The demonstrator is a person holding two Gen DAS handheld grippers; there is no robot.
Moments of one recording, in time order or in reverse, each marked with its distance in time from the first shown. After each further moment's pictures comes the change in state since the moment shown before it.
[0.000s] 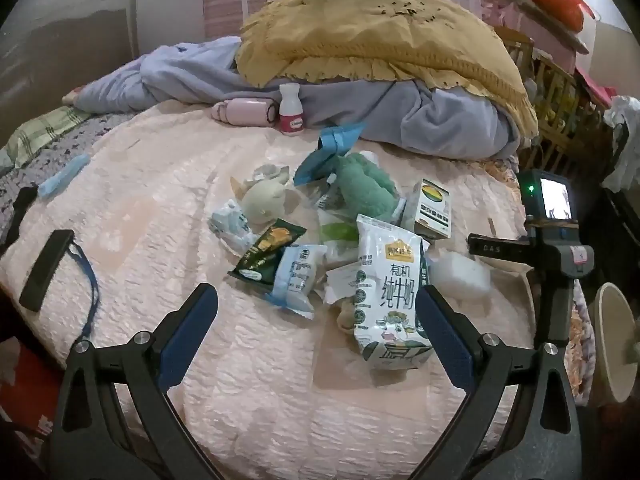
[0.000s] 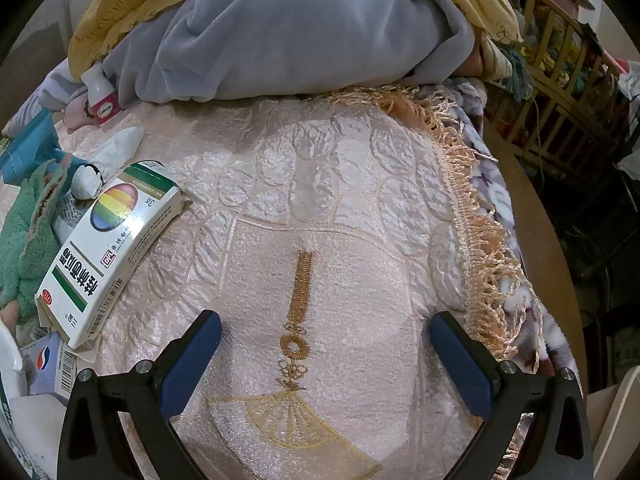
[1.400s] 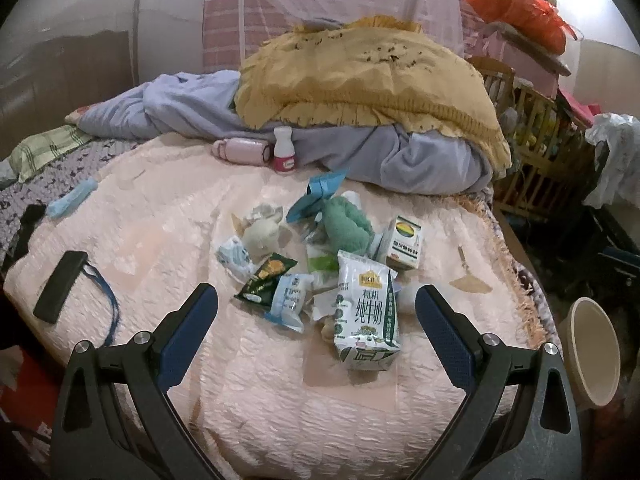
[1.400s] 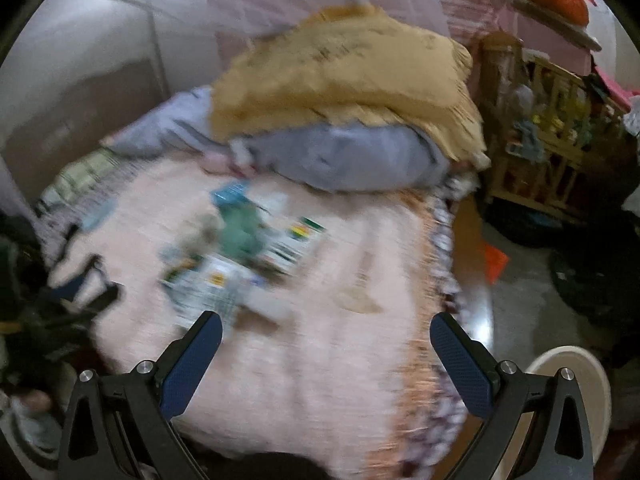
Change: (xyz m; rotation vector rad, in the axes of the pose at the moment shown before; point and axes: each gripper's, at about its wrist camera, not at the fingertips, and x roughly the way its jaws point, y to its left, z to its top) left arm -0.068 -0.002 0.012 -0.001 -0.120 -0.028; right arm -0.275 -0.004 -0.072 -0.076 -0.229 0.299
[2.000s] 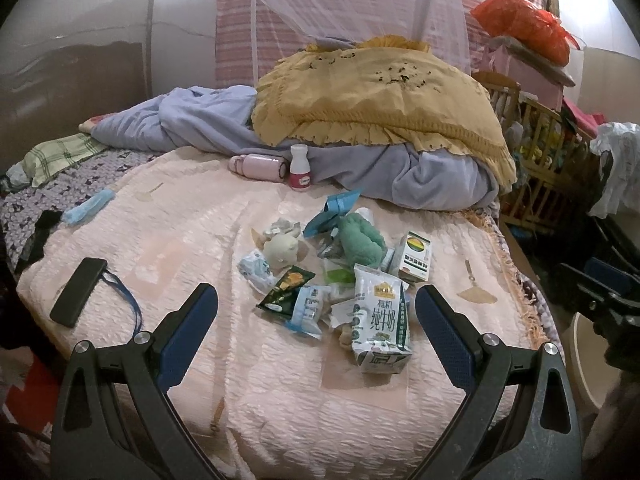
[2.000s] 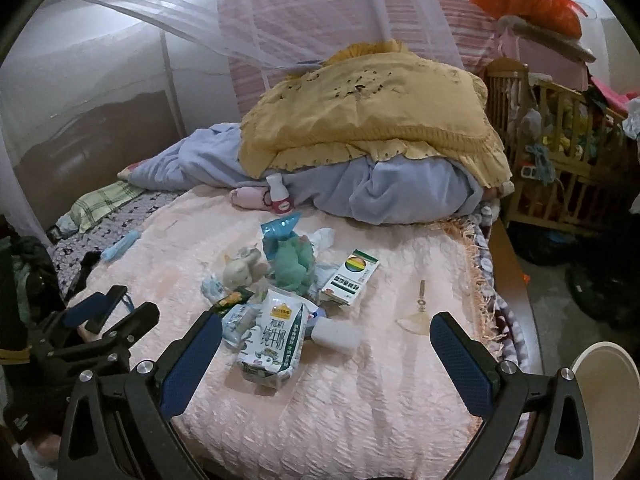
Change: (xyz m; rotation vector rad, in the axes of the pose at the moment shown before) left arm -0.022 0.012 0.001 -0.010 -0.047 0.036; right arm 0.007 0.060 -0.012 0.008 -0.133 -0.012
